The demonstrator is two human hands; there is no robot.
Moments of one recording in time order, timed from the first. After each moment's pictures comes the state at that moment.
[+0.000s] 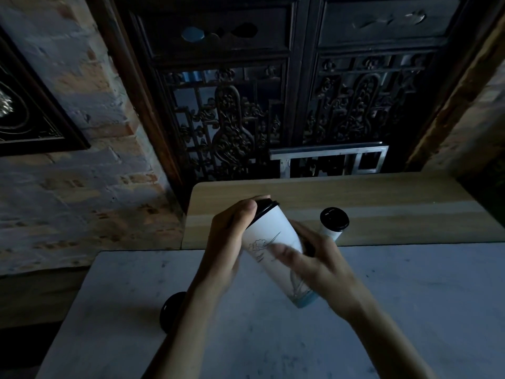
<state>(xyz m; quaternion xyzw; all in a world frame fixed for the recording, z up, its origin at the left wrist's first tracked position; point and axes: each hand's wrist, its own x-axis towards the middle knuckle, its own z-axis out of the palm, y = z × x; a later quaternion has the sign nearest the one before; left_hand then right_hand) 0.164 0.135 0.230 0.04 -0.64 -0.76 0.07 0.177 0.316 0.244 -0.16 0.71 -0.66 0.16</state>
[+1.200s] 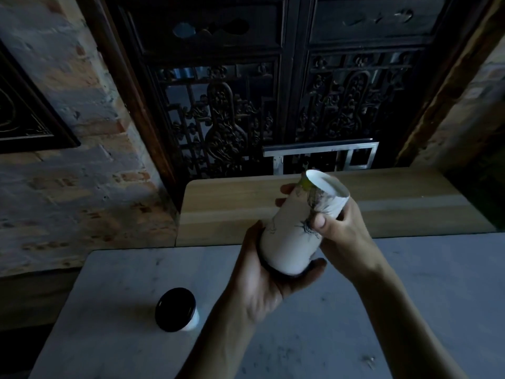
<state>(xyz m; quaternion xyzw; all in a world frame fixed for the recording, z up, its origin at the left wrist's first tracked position) 0.198 0.182 0.209 0.15 -0.24 -0.93 -0.23 0.149 0.340 0.252 -0.17 0.60 -0.78 0.08</state>
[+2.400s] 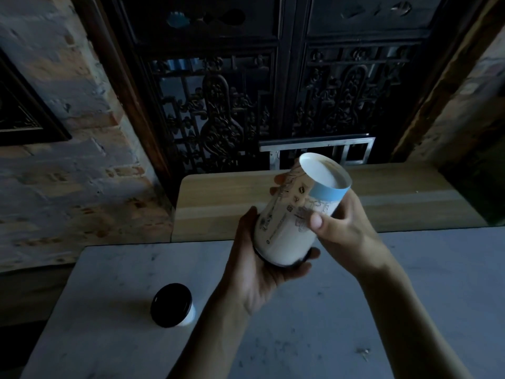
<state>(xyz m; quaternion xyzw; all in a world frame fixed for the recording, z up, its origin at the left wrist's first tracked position) 0.196 0.180 0.215 0.06 -0.38 -0.90 -0.20 0.152 0.338 0.267 -0.20 0.61 -0.76 0.11</state>
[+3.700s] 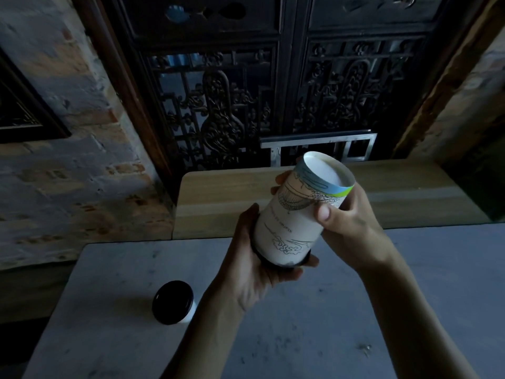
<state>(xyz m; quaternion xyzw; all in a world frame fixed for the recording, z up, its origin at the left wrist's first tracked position) 0.195 0.173 0.223 0.07 -0.38 -0.89 -0.25 0.148 0.336 0.268 -0.19 0.60 -0.77 0.08</state>
